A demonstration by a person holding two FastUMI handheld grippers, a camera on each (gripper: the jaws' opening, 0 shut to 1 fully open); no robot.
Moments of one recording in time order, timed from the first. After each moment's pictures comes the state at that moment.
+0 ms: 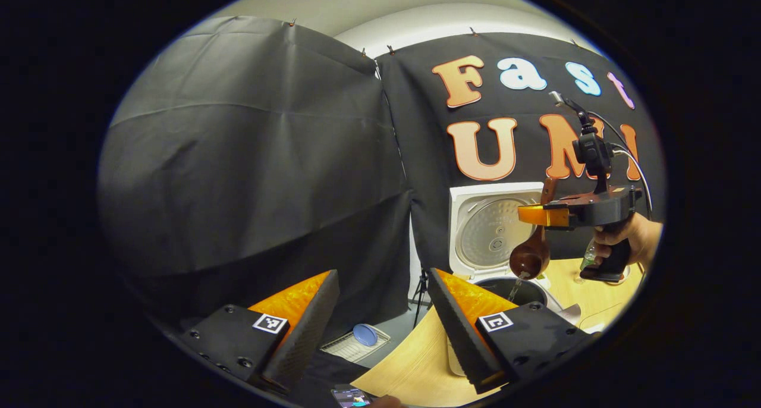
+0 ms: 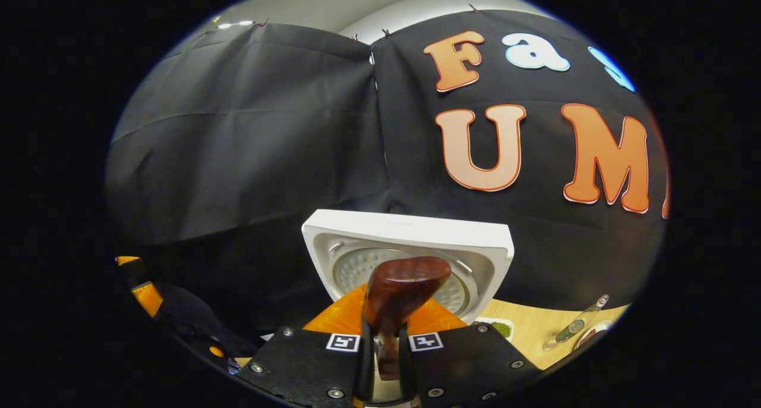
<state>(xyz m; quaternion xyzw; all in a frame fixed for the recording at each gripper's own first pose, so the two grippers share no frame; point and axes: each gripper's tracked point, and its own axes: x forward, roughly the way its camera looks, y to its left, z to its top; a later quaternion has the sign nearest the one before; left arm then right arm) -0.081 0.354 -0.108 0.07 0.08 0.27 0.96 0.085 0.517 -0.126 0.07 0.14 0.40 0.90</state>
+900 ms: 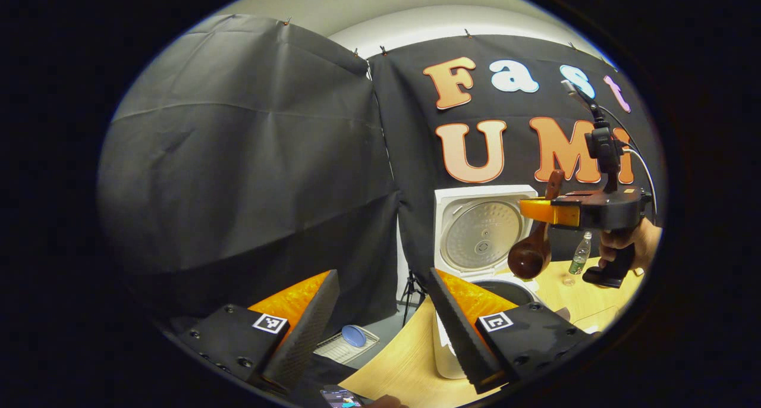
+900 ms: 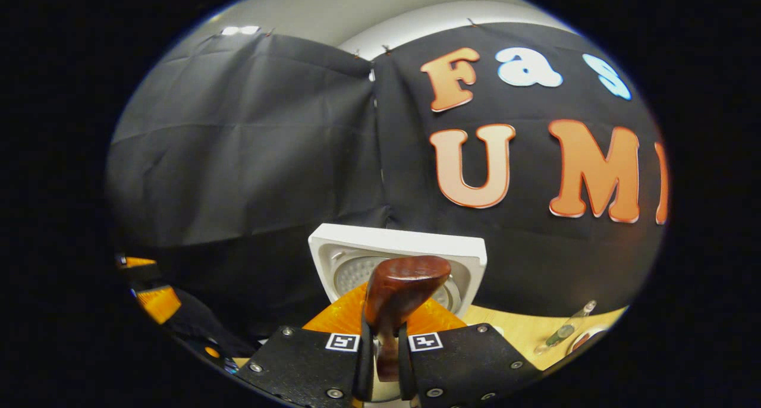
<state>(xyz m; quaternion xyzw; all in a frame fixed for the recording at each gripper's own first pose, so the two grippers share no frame) -0.068 0.337 -0.112 0.06 0.08 0.24 0.97 0.083 0.472 -0.115 0.13 0.14 0.38 0.91</state>
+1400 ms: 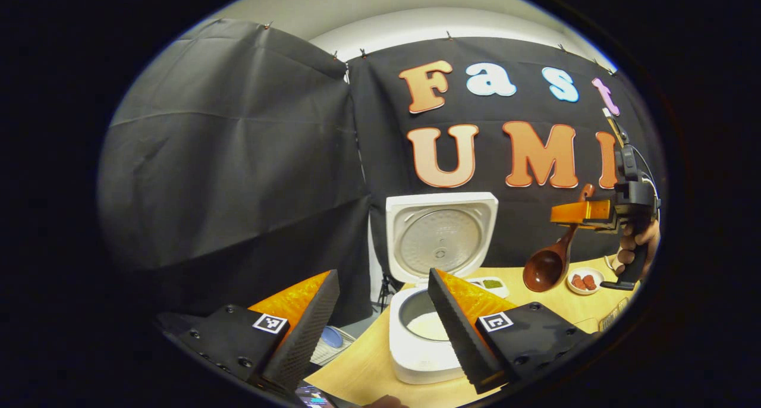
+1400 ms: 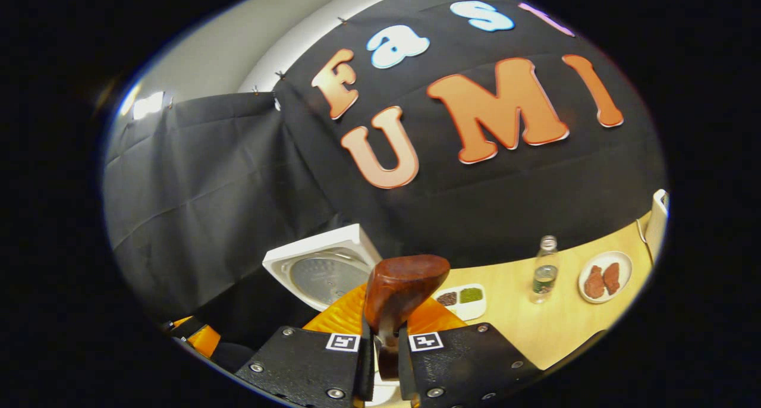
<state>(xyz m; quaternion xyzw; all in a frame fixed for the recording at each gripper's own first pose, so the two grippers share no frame) -0.037 0.248 -0.105 0.06 0.07 0.18 0.98 0.094 0.303 -0.163 0.27 0.23 0.26 0.90</state>
